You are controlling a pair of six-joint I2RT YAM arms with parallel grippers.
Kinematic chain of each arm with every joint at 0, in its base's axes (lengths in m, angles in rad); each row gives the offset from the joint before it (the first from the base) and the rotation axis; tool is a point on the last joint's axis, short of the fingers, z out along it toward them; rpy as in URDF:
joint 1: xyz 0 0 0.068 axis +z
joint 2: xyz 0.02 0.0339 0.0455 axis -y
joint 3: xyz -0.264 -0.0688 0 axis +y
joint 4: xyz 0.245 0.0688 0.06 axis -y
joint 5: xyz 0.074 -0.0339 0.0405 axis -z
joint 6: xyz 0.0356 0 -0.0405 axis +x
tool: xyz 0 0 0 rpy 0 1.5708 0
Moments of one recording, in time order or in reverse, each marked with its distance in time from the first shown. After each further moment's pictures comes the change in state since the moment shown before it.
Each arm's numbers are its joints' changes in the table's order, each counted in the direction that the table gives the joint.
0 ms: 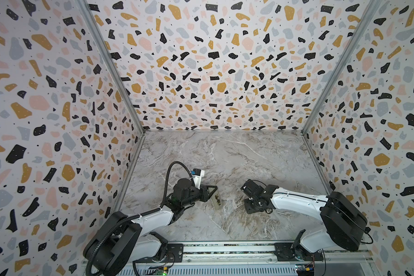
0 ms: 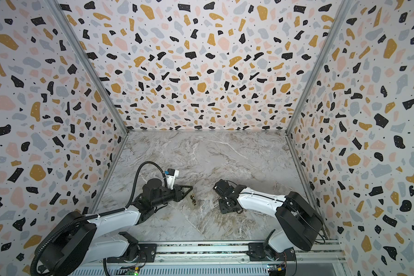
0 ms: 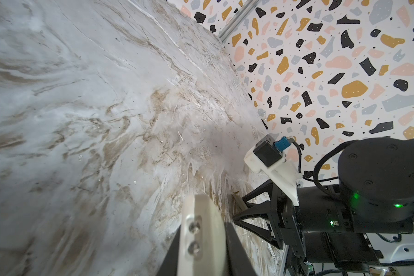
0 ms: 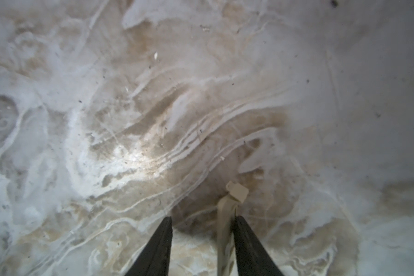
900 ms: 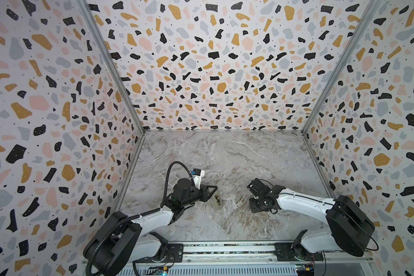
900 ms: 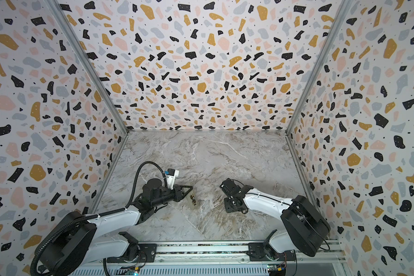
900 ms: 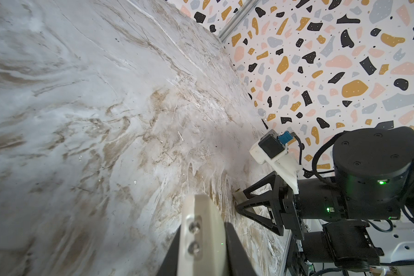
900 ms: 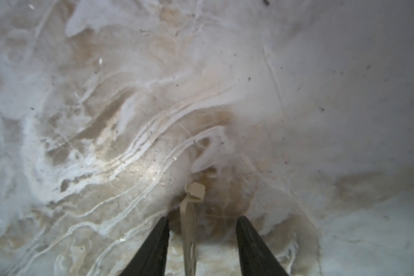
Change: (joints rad) left arm 0.000 0.000 0.000 0.000 0.000 0.003; right arm -0.095 0.070 0.065 0.016 0.002 -0.045
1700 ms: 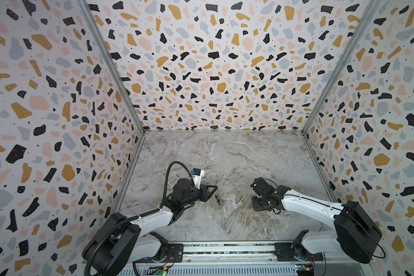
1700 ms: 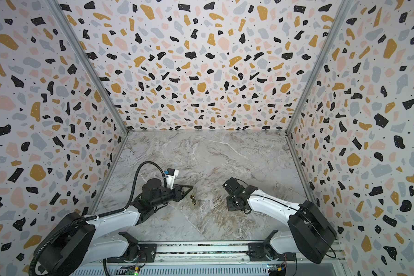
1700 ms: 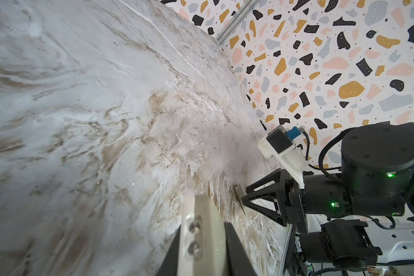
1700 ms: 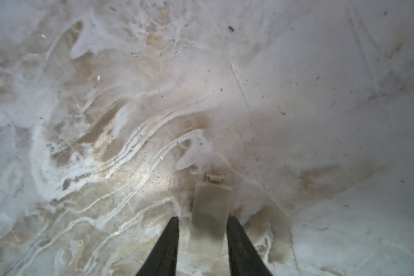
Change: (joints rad) left arm 0.000 0.016 0.000 -0.002 0.000 0.000; right arm -0.021 0.068 0.014 -0.015 0.024 -0.009
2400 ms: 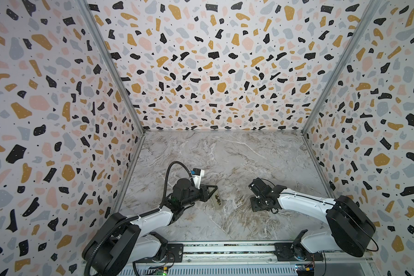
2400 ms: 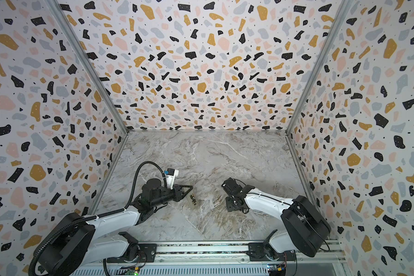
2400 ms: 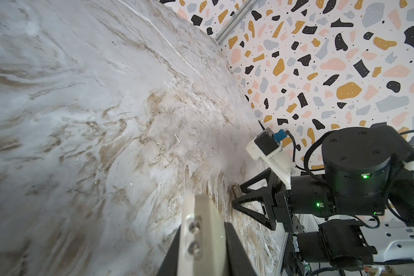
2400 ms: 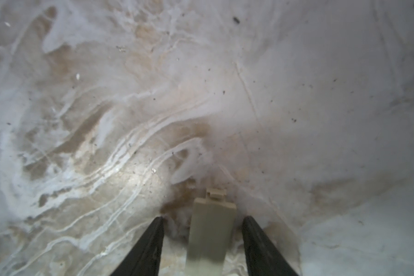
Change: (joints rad) left arm 0.000 -0.004 0.000 0.004 0.008 -0.009; right arm 0.000 -0.070 -0.001 0.039 0.015 -0.004
